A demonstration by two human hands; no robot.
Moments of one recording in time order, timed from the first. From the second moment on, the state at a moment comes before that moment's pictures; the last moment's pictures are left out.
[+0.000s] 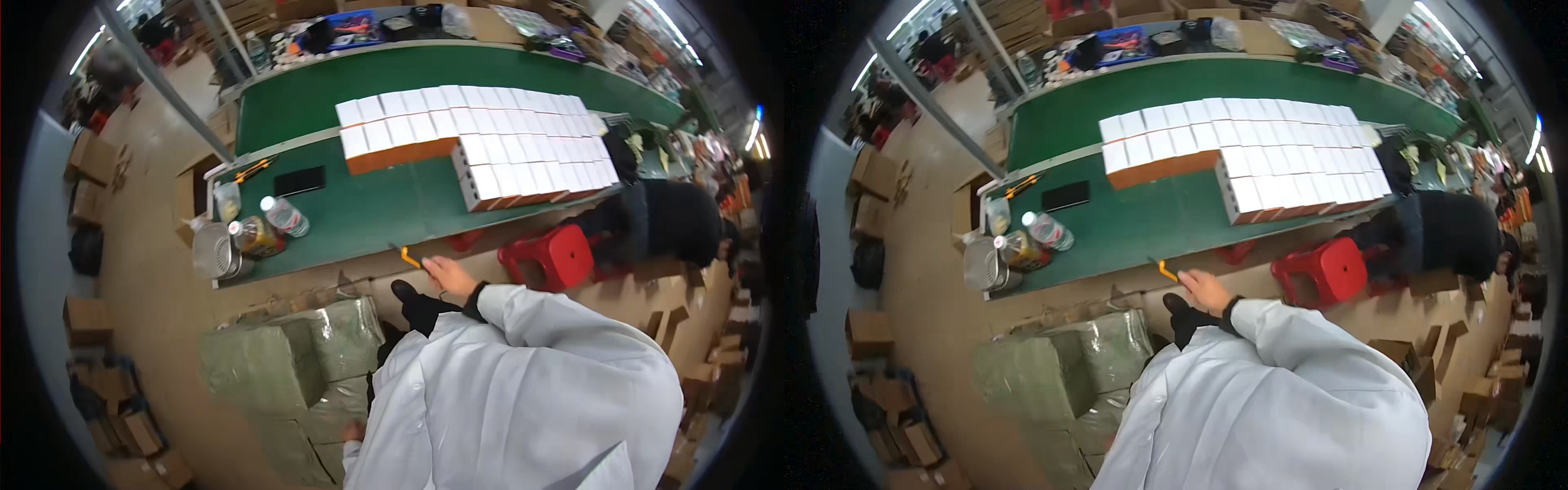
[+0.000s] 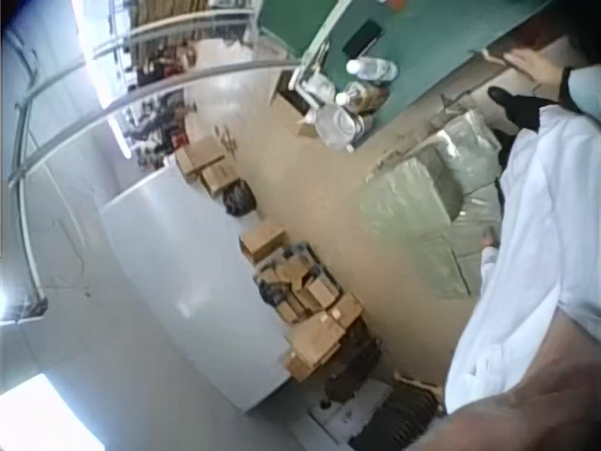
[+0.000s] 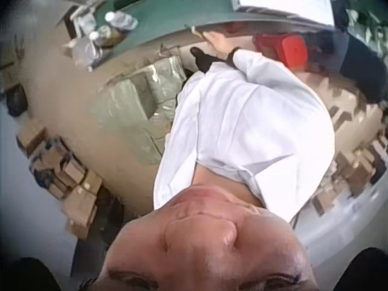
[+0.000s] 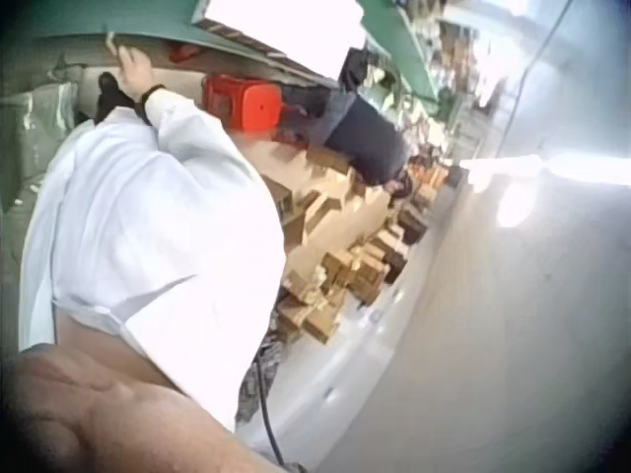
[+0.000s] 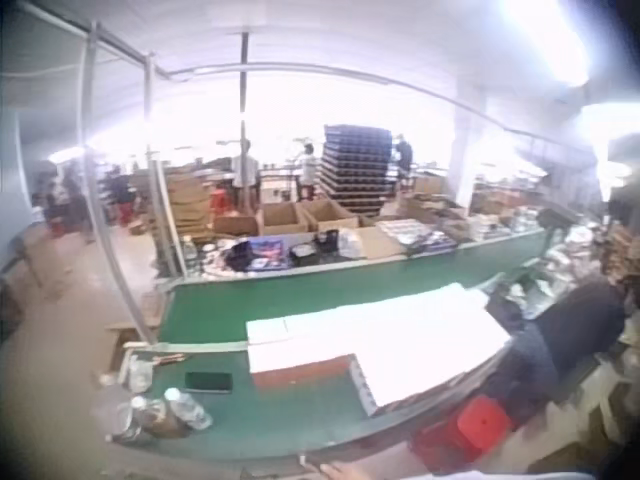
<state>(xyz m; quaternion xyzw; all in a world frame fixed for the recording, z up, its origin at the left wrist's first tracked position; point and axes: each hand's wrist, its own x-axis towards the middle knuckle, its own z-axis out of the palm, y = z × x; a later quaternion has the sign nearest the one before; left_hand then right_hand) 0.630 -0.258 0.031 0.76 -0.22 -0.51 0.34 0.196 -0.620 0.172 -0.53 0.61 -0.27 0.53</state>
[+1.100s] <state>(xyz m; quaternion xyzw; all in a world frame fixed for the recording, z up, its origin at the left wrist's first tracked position) 0.549 -0.177 -0.031 0.84 0.16 -0.32 0.42 0.440 -0.558 0.014 -0.85 0.08 0.08 0.52</state>
